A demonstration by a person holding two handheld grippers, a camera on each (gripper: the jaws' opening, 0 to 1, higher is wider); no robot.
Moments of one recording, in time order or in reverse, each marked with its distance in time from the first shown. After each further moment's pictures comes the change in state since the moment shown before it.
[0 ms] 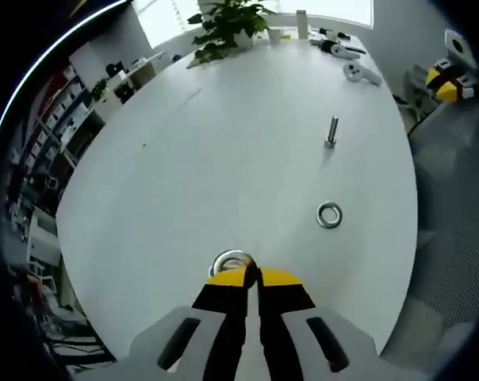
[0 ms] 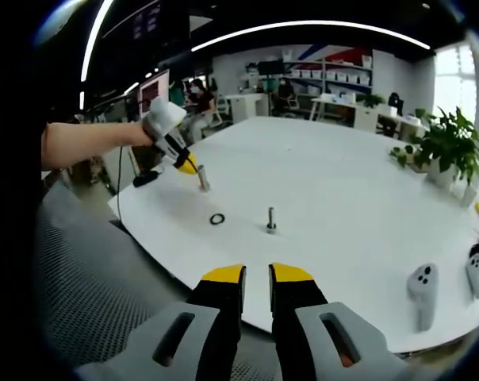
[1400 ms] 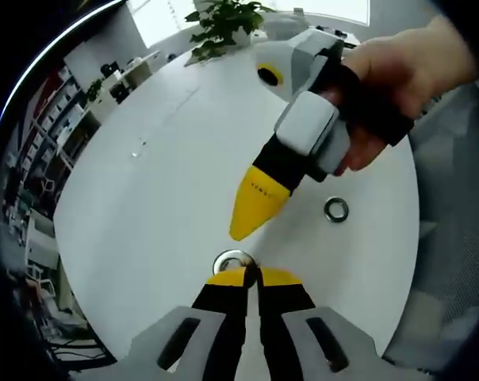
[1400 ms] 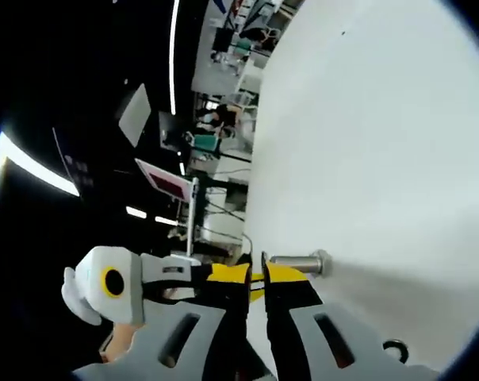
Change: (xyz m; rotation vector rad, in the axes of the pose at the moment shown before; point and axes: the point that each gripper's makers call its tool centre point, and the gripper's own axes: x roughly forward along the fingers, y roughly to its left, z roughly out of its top) left arm 0.001 0.011 -0.004 -0.001 -0.003 -0.031; right arm 0.298 0.138 0.124 0.905 0.183 0.702
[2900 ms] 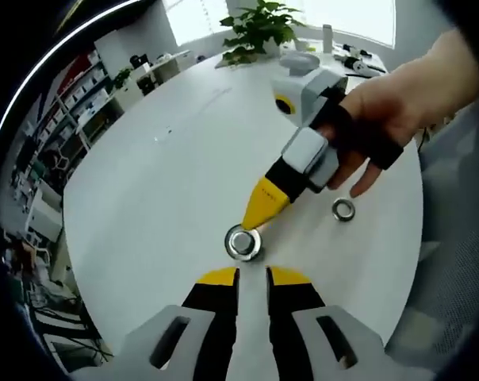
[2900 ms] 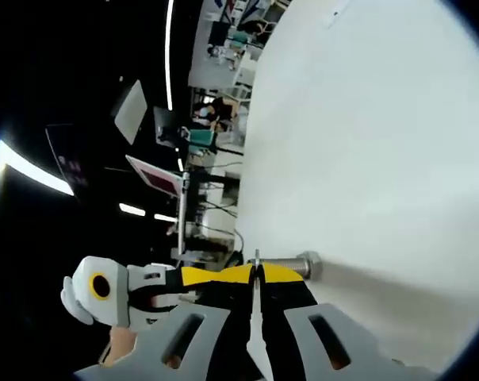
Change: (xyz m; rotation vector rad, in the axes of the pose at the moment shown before) left arm -0.016 0.001 -0.031 -0.151 -0.058 0.072; right arm 0.017 -0.027 0.002 0.058 0.003 -0.010
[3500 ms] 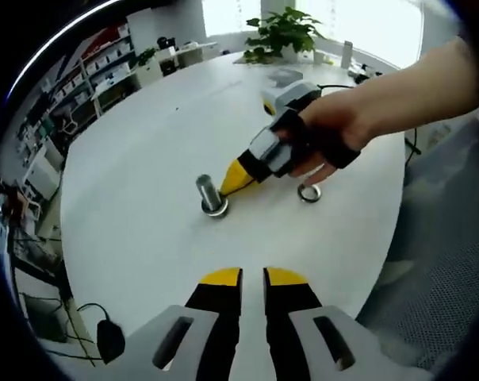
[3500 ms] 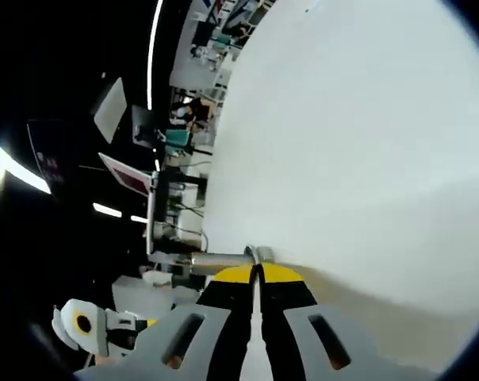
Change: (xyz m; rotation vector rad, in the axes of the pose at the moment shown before) left arm -0.033 -0.054 -0.040 -0.205 -0.030 -0.004; right arm 0.005 -0.047 -0.007 -0.044 -0.004 -0.148
